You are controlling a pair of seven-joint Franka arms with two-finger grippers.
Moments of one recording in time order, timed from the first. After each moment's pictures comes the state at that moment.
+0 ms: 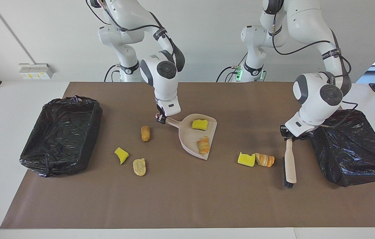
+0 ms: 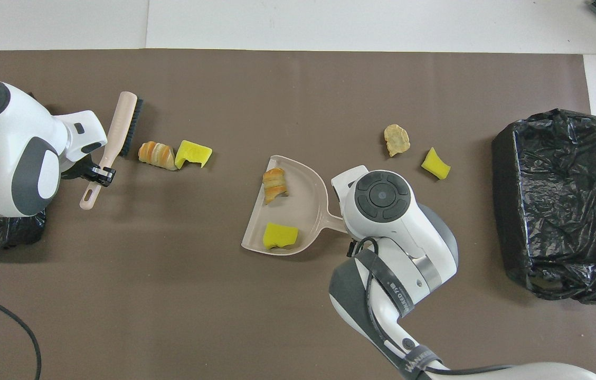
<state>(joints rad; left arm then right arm) -0.27 0.31 0.21 -1.84 0.00 2.03 0.29 0.14 0.20 0.36 -2.01 -0.14 2.06 -0.61</state>
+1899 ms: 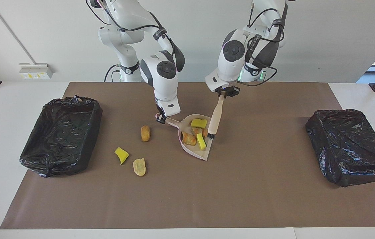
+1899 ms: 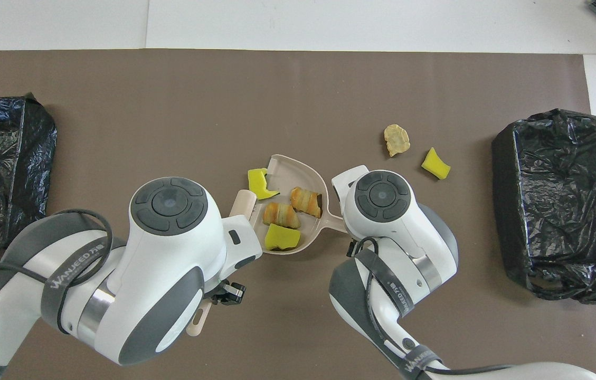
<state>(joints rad) -0.37 -0.05 -0.24 -1.96 -0.12 1.55 -0.19 0.14 0.20 0.36 -2.01 -0.14 2.06 -0.60</state>
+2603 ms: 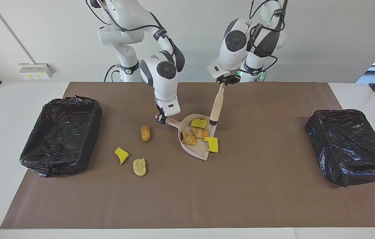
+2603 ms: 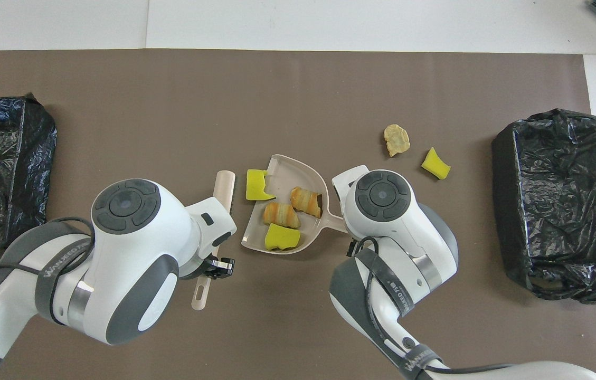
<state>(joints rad) -0.28 -0.05 -0.23 -2.11 -0.17 1.85 -0.24 0.14 0.20 0.36 -2.01 -0.14 2.06 -0.60</state>
